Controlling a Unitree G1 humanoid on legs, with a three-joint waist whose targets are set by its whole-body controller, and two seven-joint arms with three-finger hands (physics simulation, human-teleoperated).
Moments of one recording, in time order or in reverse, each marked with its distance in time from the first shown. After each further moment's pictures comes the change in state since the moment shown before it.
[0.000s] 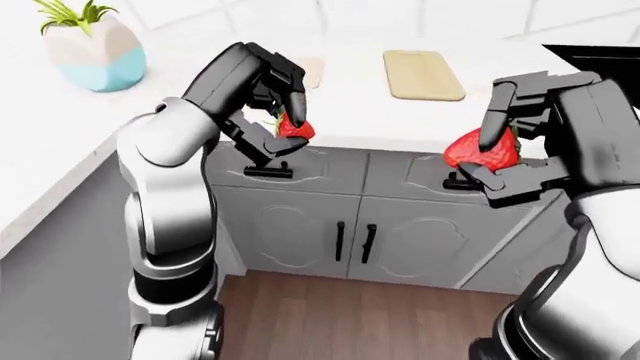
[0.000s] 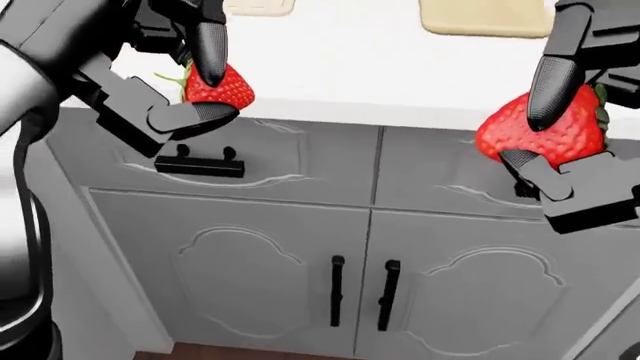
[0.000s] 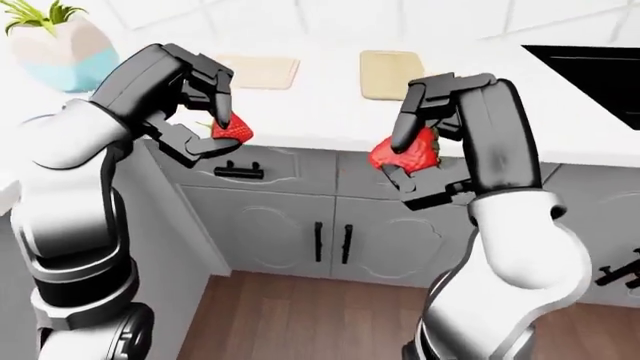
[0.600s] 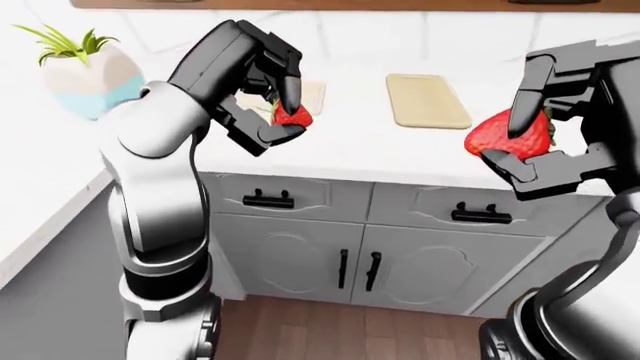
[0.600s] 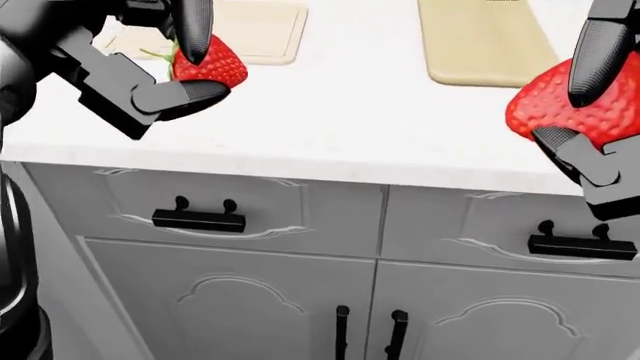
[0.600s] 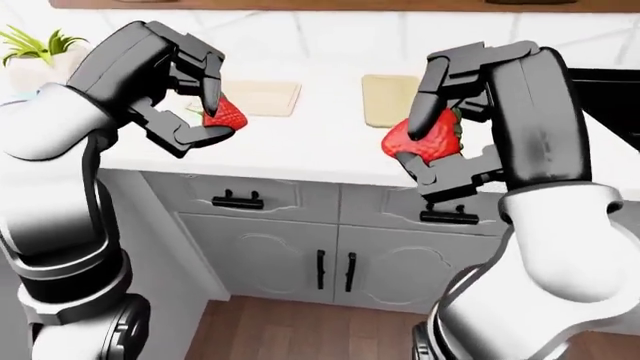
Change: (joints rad) left arm -0.049 0.021 0.010 -0.021 -0.003 0.018 -0.008; right arm -0.090 -0.073 -0.028 -0.040 -0.039 0.033 0.100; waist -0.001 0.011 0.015
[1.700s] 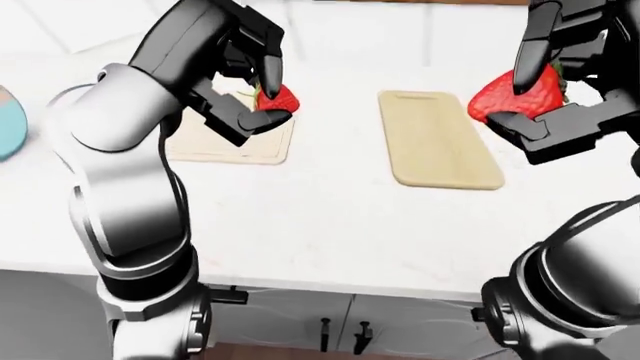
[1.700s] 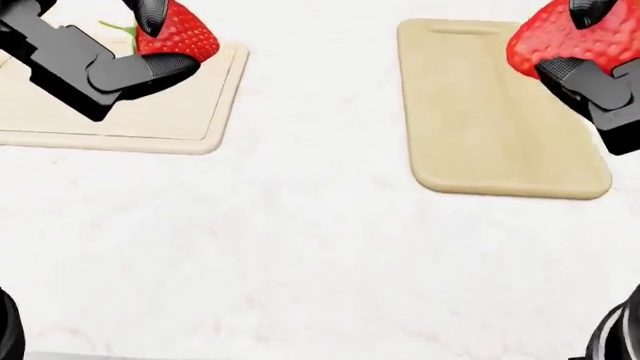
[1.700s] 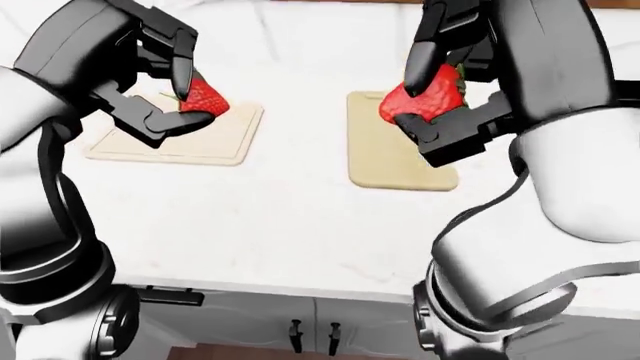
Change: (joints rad) left arm -0.043 0.053 0.031 -0.057 -0.002 0.058 -0.024; right arm -0.241 -0.059 0.050 0.160 -0.212 0.059 0.236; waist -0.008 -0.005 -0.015
